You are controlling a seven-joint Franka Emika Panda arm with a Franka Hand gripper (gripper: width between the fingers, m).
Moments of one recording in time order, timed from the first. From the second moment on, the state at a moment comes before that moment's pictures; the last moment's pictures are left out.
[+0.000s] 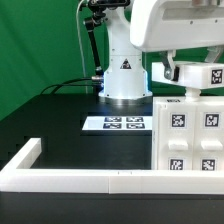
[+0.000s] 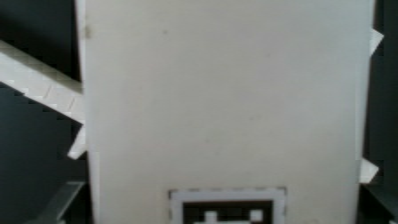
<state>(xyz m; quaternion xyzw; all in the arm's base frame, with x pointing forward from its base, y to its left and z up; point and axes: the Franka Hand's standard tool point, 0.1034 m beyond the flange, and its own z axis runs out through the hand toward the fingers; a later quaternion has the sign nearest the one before) 0.614 0.072 0.169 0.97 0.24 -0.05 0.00</state>
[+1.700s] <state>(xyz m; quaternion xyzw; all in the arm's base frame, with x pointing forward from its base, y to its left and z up) 0.616 0.083 0.155 0.97 0.23 -0.04 0.00</state>
